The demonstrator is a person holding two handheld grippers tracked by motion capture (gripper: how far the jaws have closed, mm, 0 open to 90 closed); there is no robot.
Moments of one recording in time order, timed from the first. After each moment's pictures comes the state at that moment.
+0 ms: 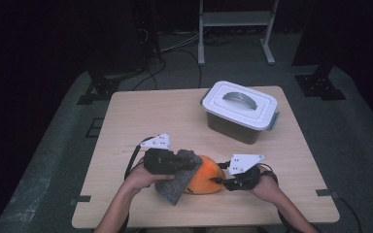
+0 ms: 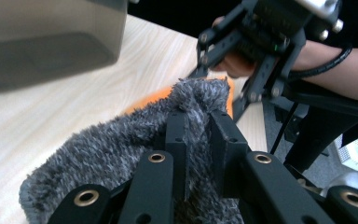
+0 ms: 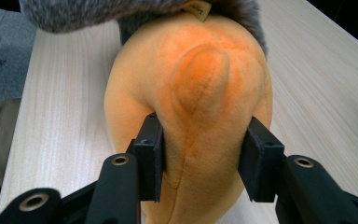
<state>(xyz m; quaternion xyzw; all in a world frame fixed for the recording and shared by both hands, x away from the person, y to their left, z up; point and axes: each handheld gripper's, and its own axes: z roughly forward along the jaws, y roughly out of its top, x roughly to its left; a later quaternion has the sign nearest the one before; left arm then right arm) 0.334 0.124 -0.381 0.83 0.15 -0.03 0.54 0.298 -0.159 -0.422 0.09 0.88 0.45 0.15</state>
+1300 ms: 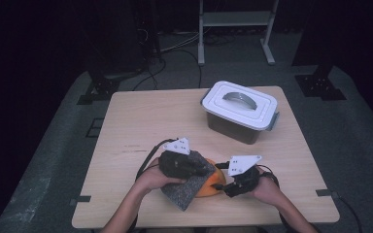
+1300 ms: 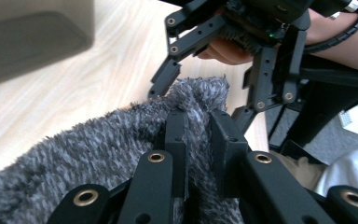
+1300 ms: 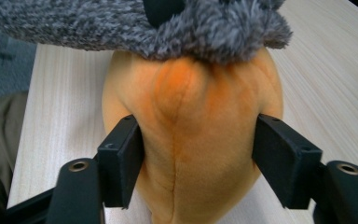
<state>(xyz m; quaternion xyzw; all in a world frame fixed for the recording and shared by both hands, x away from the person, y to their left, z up) 0.325 0.086 -0.386 0.87 0.12 -0.04 0.47 0.297 -0.158 -0.429 0.09 0.89 0.44 0.13</state>
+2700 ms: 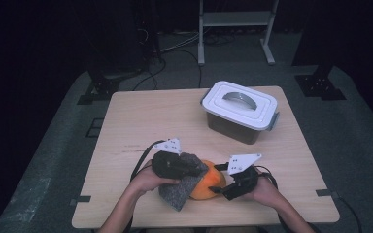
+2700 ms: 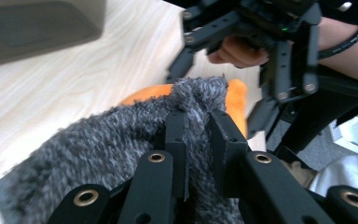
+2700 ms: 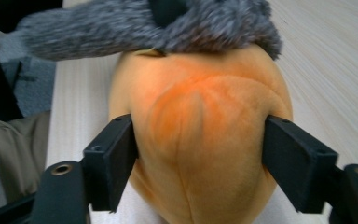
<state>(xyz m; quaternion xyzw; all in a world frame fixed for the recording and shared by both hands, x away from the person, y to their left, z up) 0.327 0.105 -0.395 0.86 0.15 -0.06 0.49 0.296 -0.156 -0.429 0.13 0.88 0.46 0.08</state>
